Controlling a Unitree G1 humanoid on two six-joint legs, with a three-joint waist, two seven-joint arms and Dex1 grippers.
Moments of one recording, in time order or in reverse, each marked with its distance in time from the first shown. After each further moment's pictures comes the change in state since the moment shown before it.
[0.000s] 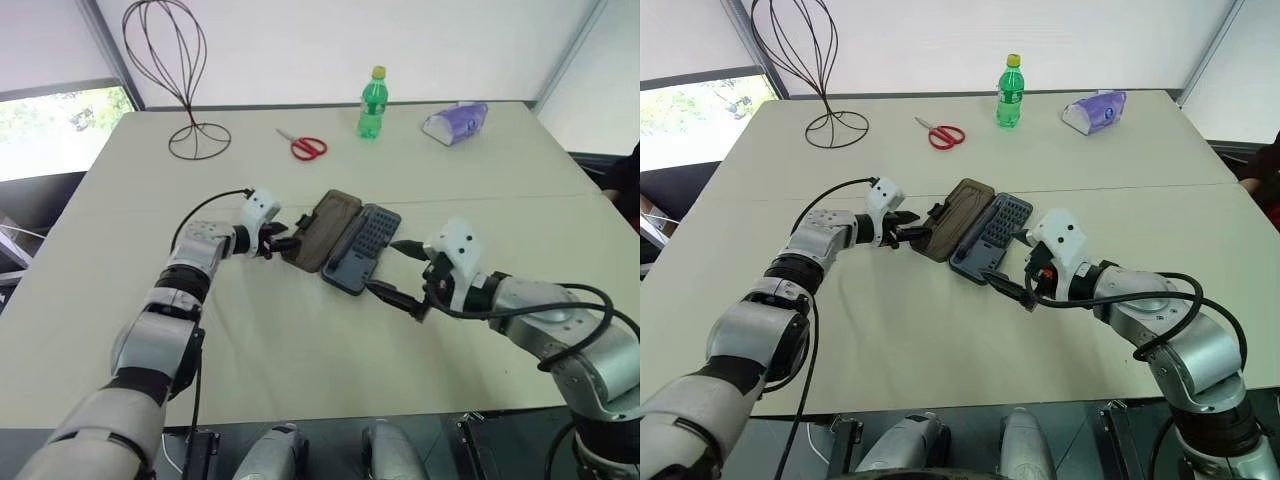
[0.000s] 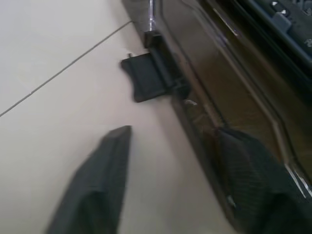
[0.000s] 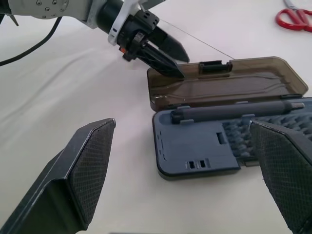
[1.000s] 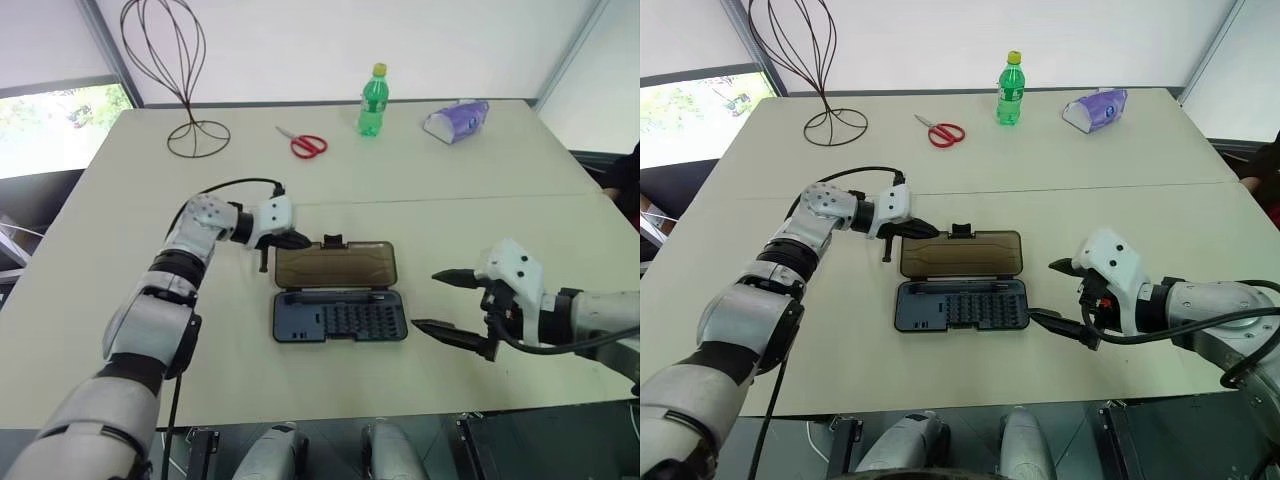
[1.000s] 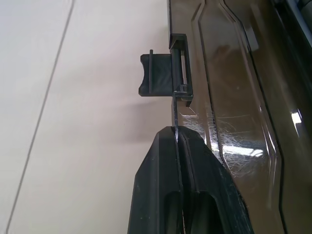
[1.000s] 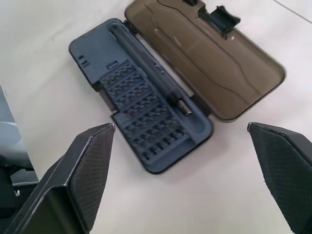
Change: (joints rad) left arm -0.083 0.045 -0.088 0.080 0.166 -0.599 -0.368; right arm 0.206 -0.318 -0.271 -0.098 0.169 0.089 0.223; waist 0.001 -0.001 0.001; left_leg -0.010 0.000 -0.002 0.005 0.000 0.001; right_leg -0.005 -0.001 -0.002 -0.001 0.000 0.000
